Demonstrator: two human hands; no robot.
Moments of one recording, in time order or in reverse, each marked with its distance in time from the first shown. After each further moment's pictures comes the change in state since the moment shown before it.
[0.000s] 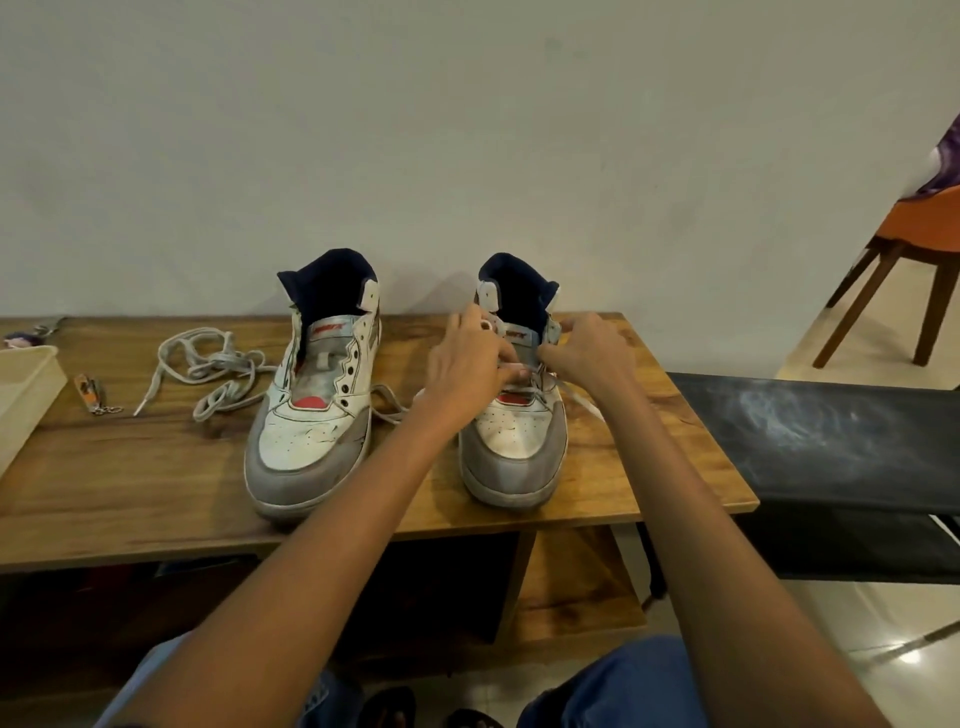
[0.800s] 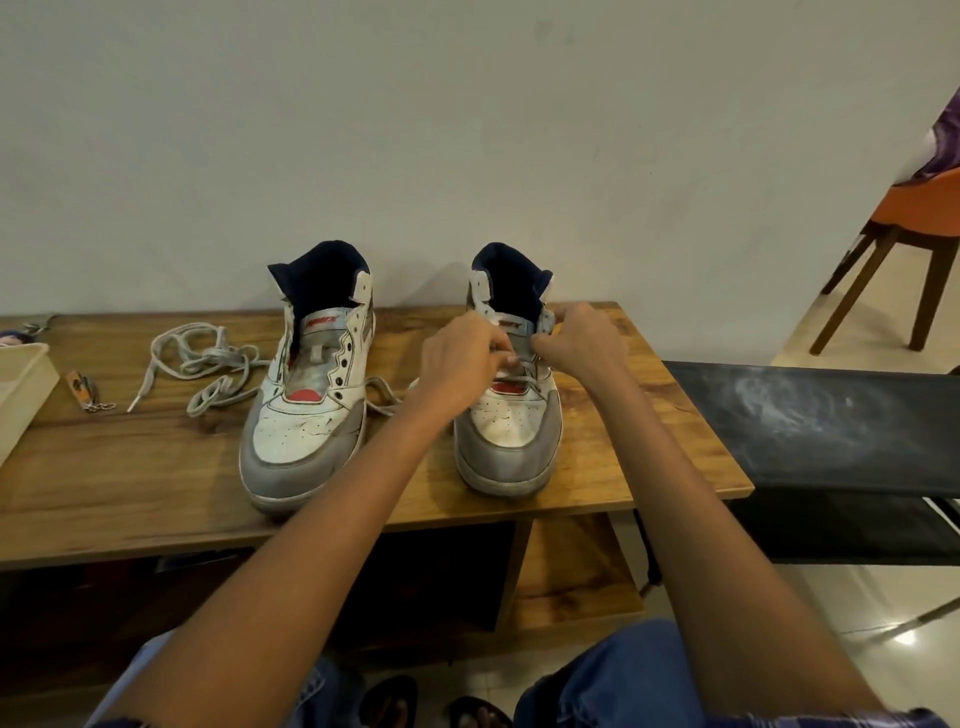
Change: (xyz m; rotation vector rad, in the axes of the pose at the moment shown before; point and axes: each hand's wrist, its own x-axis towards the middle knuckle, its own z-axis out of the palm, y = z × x) left_hand -0.003 0.001 -0.001 -0.097 0.013 -0.051; right_hand -0.001 -0.002 0.001 -0.010 -0.009 0.016
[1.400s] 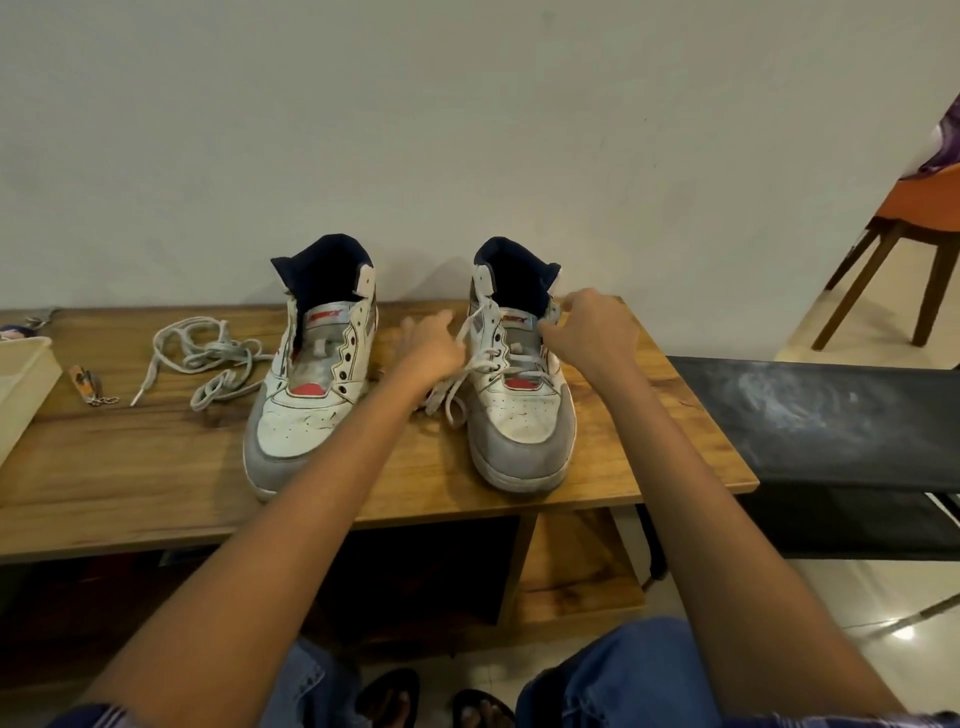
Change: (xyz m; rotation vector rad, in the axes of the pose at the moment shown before) left_hand 0.006 -0.022 -0.013 -0.136 -0.193 -0.337; right_hand -0.013 -0.011 -0.012 -0.116 0.123 -0.030
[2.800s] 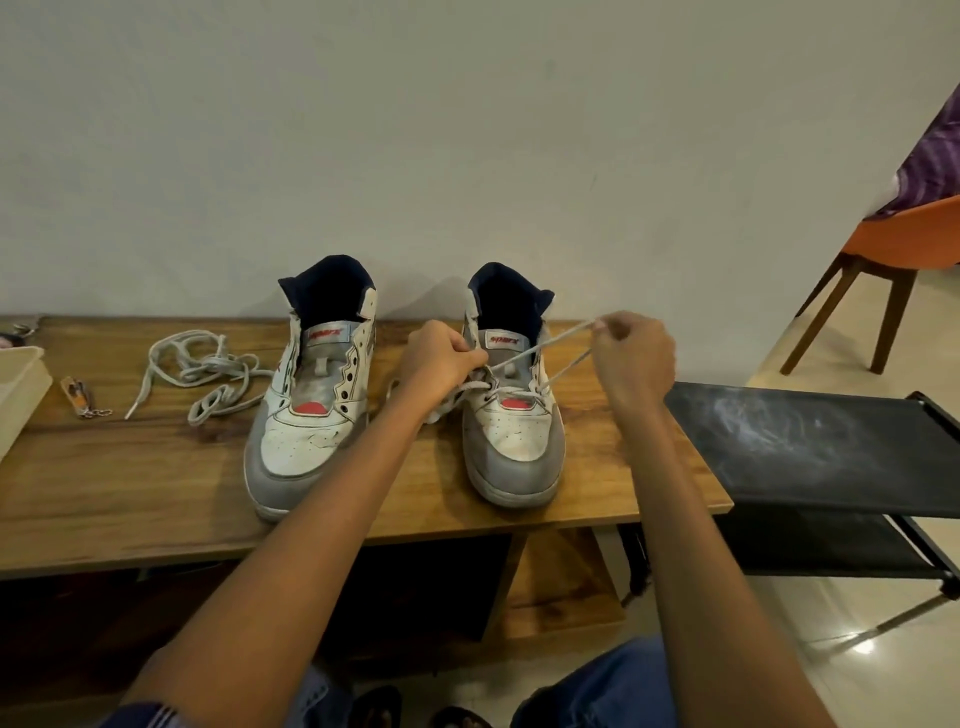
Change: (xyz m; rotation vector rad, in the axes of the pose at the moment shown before) left_hand 0.004 0.002 0.000 -0.334 0.132 0.083; right_hand -0.017 0.011 -0.027 0.329 0.320 0.248
